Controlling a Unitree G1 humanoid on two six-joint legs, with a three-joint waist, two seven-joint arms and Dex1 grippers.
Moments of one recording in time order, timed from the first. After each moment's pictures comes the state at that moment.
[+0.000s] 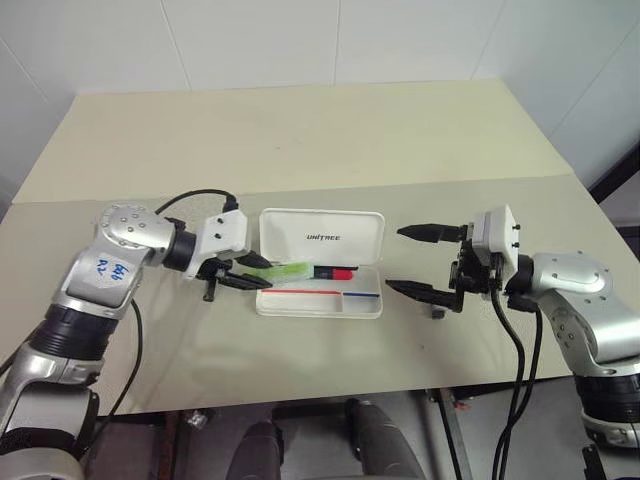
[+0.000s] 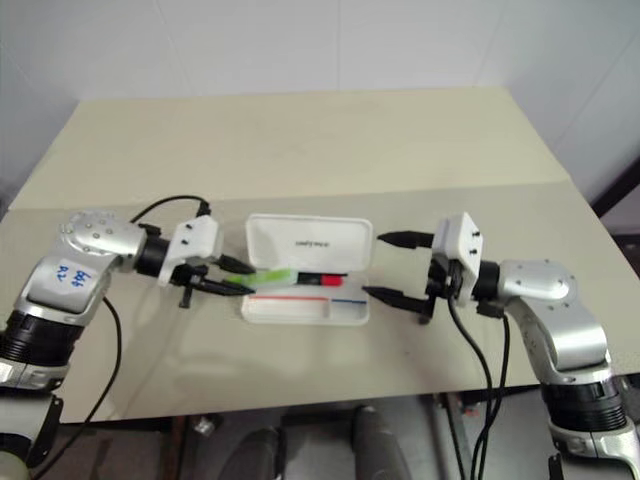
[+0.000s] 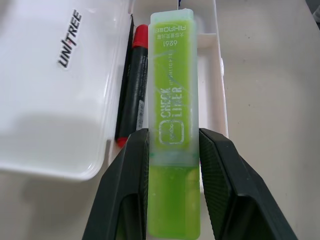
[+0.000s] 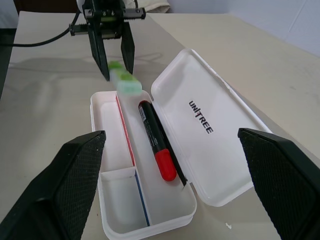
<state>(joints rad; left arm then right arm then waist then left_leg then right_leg) -0.68 0.81 -0.22 0.00 -0.19 0.39 -1.30 -0.34 -0.70 -0.07 -0.25 0.51 0.31 1.09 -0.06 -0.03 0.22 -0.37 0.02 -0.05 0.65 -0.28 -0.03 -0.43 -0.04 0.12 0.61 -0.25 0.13</state>
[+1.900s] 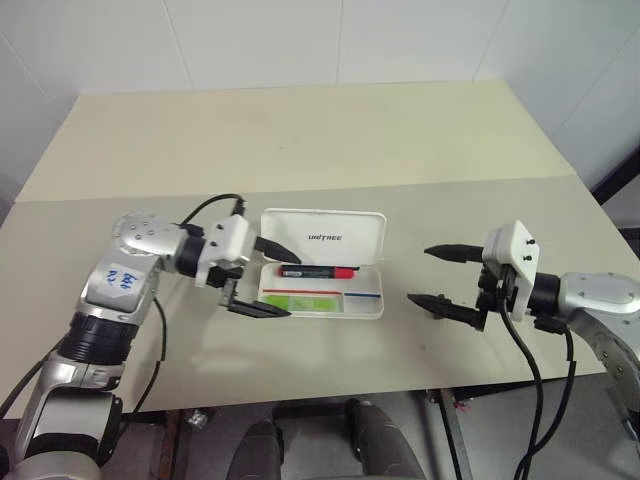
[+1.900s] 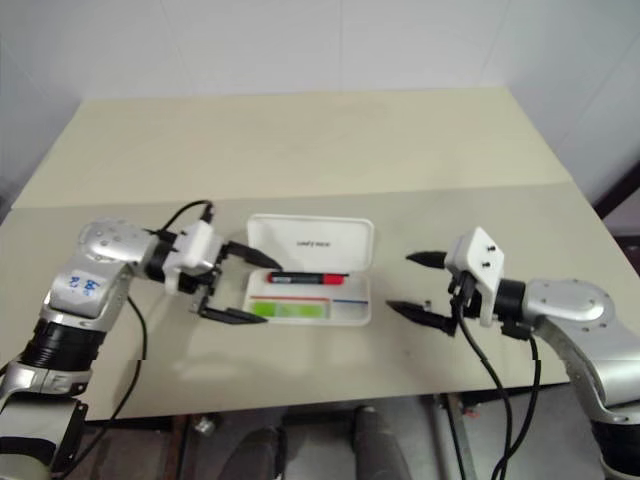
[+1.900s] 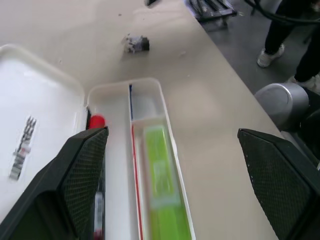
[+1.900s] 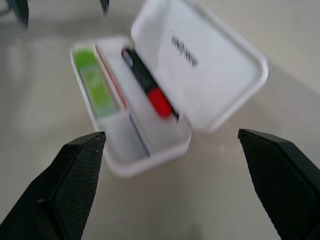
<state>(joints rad) -0.62 0.72 -0.07 0.08 -0.34 0.17 -1.44 -0.15 -0.89 -0.17 -0.45 0.55 0.57 0.93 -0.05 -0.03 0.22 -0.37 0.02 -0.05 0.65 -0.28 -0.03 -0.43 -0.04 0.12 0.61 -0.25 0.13</state>
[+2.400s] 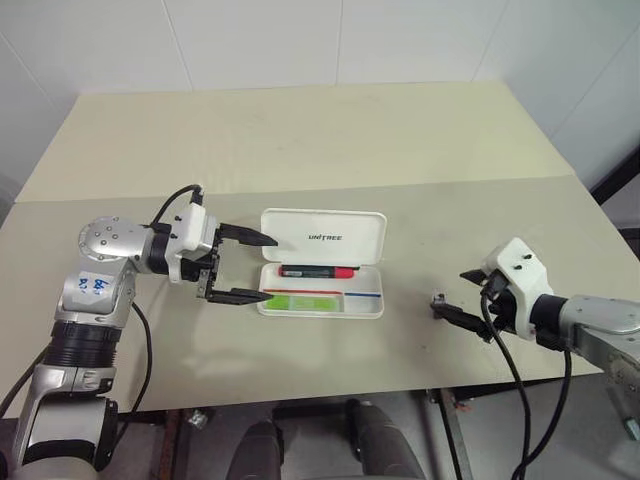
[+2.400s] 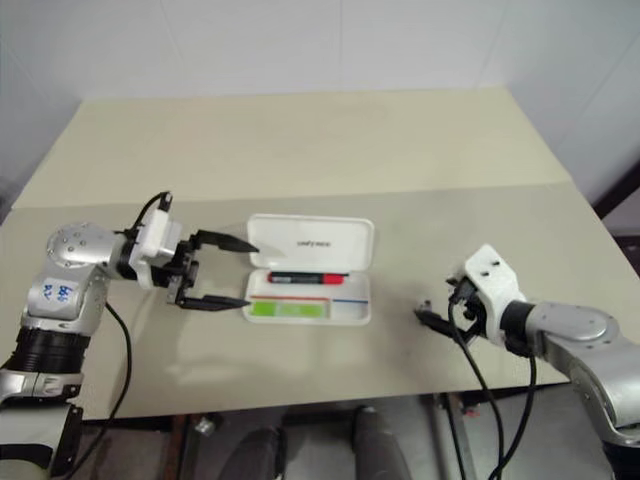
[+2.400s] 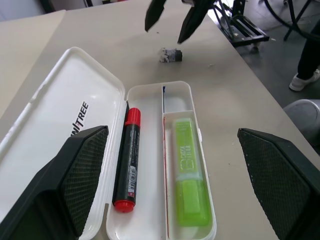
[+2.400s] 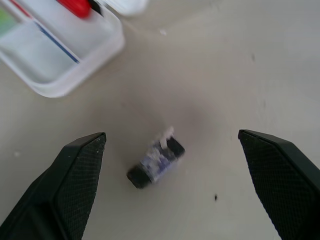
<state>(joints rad) -0.58 0.72 0.02 0.13 -0.40 0.11 -1.43 -0.10 -0.89 -0.19 -0.55 0.54 0.98 0.61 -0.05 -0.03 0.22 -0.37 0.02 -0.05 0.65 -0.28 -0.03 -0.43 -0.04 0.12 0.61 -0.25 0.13</state>
